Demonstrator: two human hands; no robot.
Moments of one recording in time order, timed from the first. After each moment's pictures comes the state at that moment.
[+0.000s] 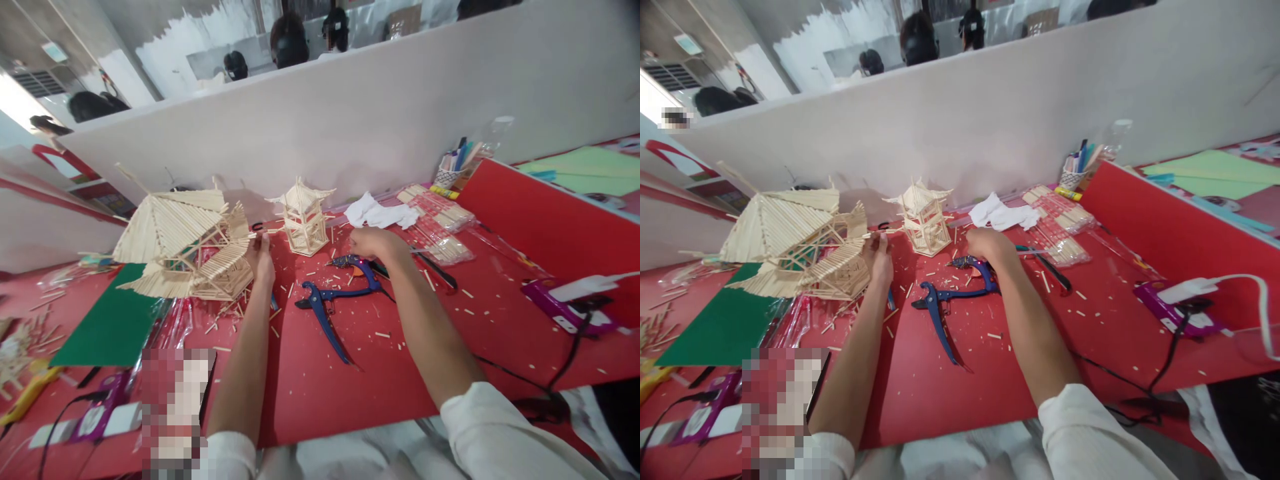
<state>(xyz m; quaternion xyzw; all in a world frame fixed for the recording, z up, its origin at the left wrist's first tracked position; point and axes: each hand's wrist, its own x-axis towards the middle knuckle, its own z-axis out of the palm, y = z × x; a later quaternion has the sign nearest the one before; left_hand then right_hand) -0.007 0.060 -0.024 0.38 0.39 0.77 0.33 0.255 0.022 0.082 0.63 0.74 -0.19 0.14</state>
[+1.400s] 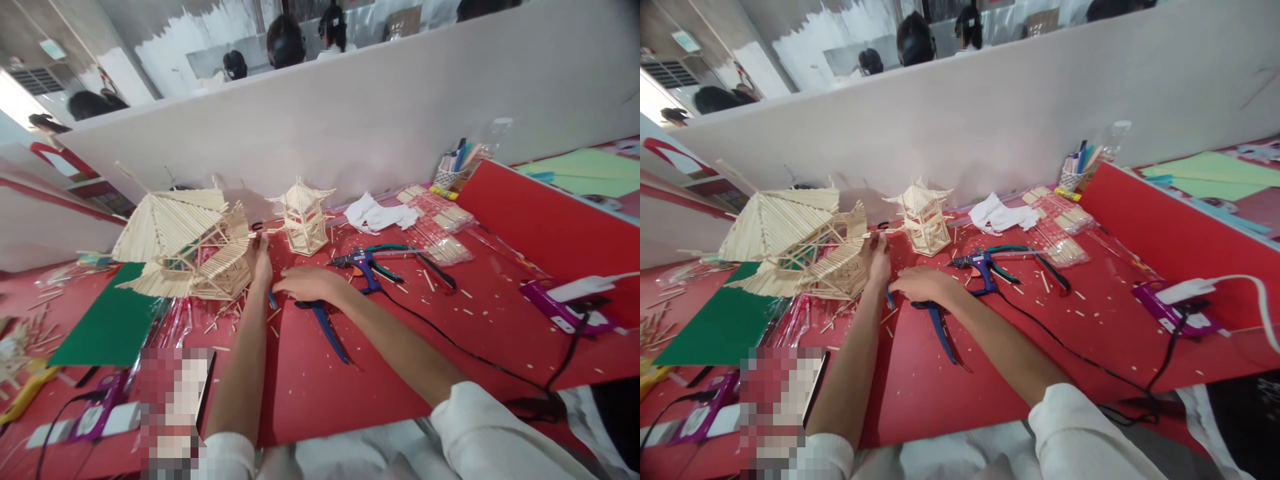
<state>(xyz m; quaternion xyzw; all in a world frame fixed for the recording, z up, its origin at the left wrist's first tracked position) -0.010 0.057 -0.018 0.37 0.41 0.75 0.35 0.144 -0.014 0.033 0.24 0.96 -0.12 -0.01</state>
